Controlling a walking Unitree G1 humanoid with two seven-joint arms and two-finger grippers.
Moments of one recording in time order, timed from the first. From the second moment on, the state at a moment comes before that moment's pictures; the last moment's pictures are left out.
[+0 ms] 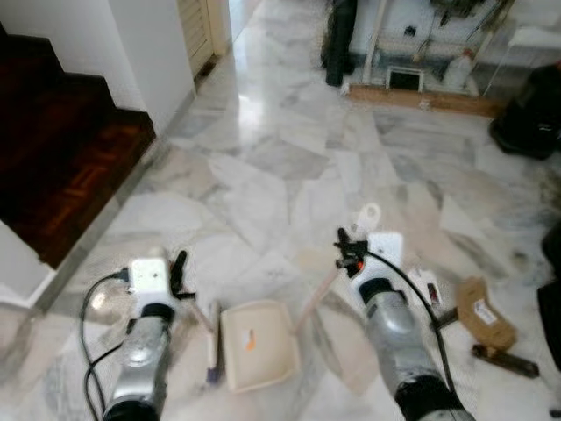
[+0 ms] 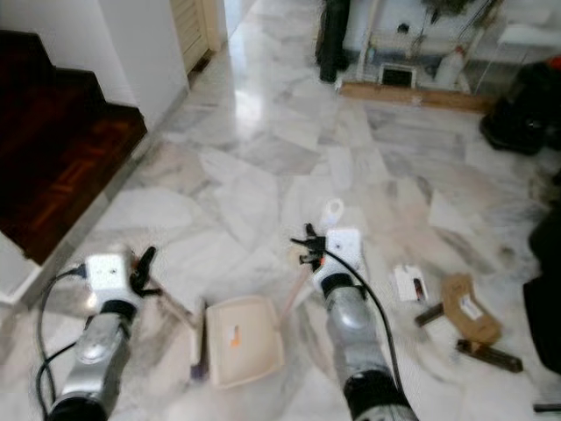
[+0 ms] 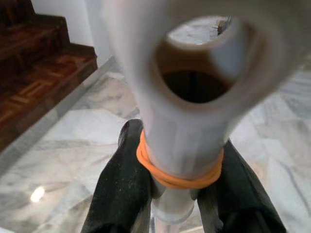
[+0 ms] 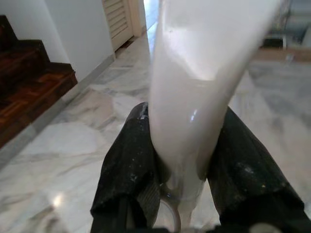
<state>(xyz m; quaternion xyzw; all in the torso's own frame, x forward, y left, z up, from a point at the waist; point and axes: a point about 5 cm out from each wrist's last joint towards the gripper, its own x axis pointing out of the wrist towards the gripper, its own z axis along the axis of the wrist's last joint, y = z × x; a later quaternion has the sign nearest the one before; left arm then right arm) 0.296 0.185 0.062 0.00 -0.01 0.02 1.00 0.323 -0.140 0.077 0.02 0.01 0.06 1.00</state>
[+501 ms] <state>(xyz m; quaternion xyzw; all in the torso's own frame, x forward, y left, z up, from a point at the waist) 0.295 0.187 0.062 0.00 -0.01 0.02 1.00 0.326 -0.136 0.081 0.03 0.00 0.06 1.00</state>
